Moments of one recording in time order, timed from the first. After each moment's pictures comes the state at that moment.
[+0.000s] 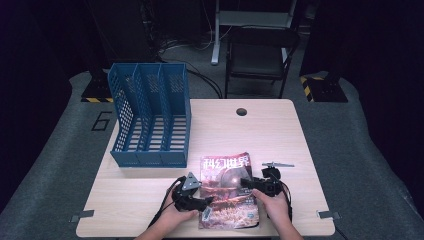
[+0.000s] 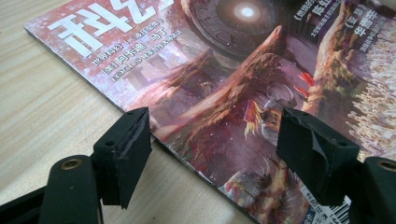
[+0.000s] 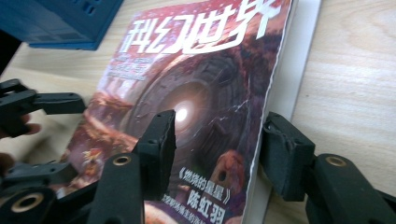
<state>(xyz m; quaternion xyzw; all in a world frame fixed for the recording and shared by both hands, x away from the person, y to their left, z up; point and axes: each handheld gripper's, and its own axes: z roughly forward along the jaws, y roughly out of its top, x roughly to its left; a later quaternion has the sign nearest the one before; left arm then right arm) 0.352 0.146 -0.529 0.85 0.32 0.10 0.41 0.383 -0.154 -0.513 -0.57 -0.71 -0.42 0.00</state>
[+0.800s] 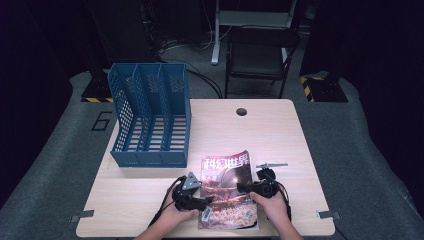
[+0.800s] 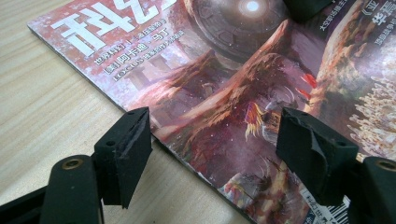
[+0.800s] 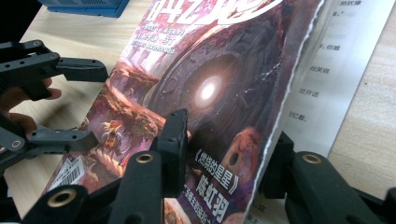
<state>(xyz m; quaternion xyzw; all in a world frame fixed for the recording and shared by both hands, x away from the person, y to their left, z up) 0.354 0.146 -0.529 0.85 0.31 0.10 0.41 0.383 -0.144 -0.514 -0.53 -0.75 -0.40 0.04</state>
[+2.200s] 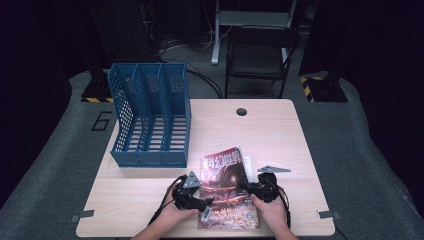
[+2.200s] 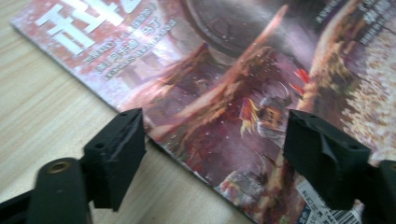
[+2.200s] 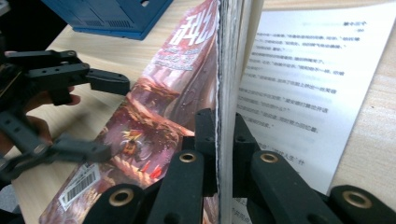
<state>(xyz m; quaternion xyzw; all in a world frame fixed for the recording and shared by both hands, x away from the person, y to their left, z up) 0.360 0.147 -0.525 0.86 0.31 0.08 0.40 0.364 -0.141 -0.508 -0.49 -0.74 -0.46 -0.02</state>
